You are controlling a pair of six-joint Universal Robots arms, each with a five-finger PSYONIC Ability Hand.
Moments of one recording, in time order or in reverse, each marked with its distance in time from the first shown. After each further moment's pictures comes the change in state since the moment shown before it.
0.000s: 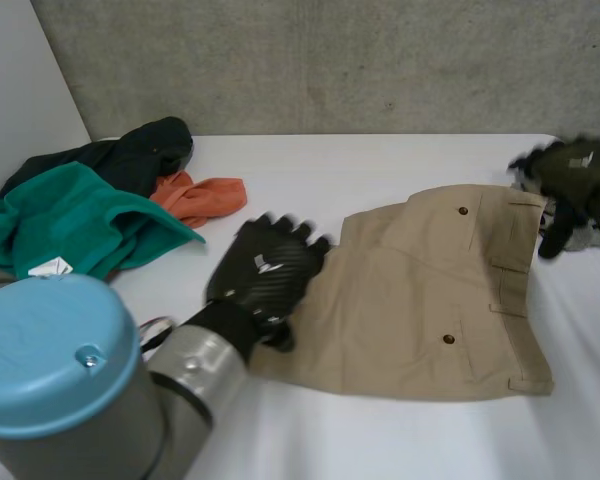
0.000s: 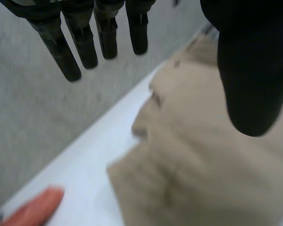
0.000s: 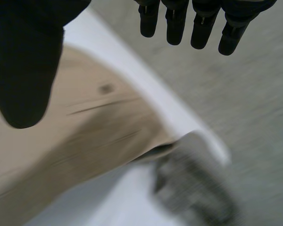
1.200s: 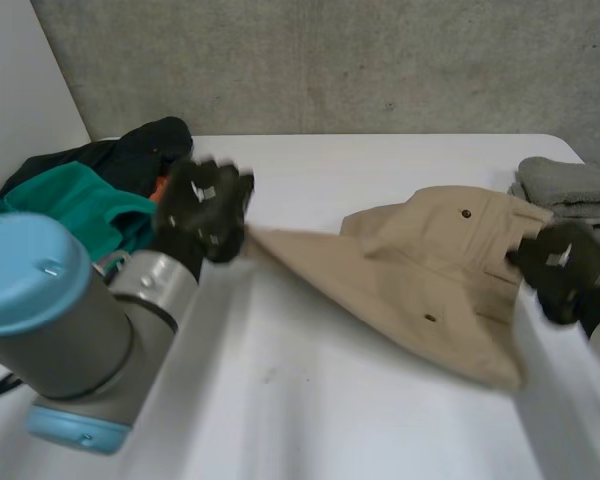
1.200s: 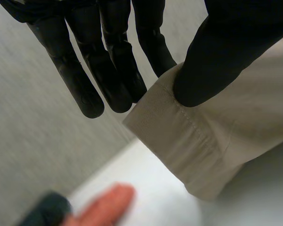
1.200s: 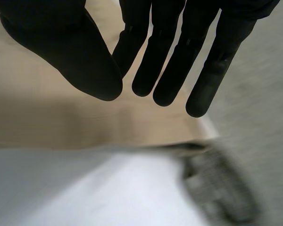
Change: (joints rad) left arm 0.198 -0.029 0.037 0.213 0.041 -0.004; right arm -0.086 -0.275 0.637 -0.468 -0.178 -0.214; left_hand 0.843 0.885 0.882 0.893 0.858; right_hand 0.906 0.965 0.973 0.982 0.960
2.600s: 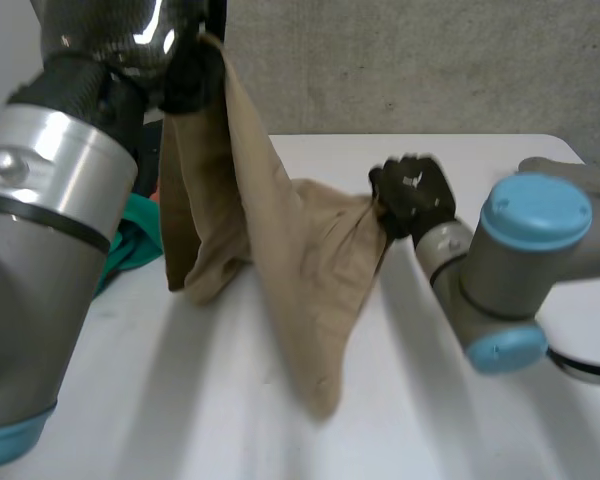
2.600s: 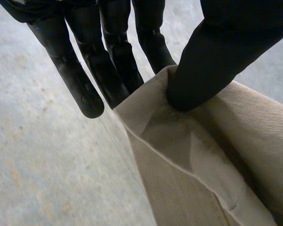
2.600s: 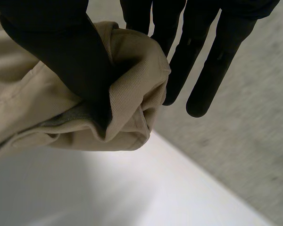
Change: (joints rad) left arm -0.085 0.292 0.170 -0.077 -0.069 -0.045; right arm 0.506 0.612 -0.705 -0.125 0.343 0.504; left_hand 0.000 0.004 0.004 0.001 0.000; right_hand -0.052 -0.029 -0.034 0.000 -0.048
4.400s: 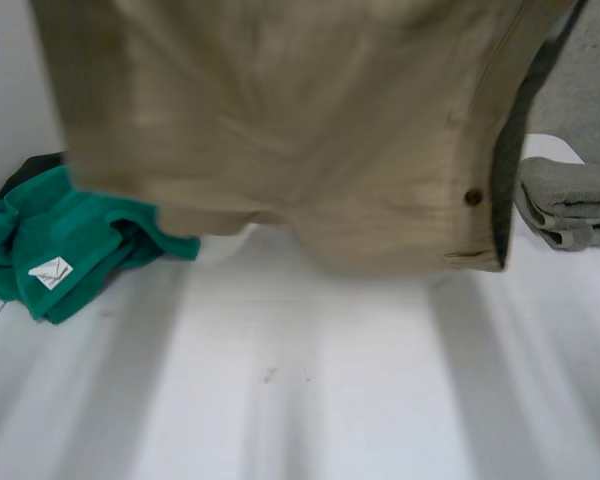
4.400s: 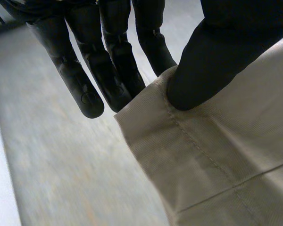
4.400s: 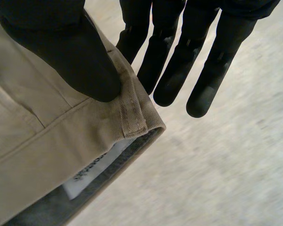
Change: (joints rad) left arm 0.125 0.131 0.220 -0.093 -0.003 -0.004; right arm -0.113 -0.610 -0.315 0.516 0.004 -0.167; left_hand 0.000 0.001 0.001 0.003 0.000; right_hand 0.037 0.022 0.038 0.004 0.039
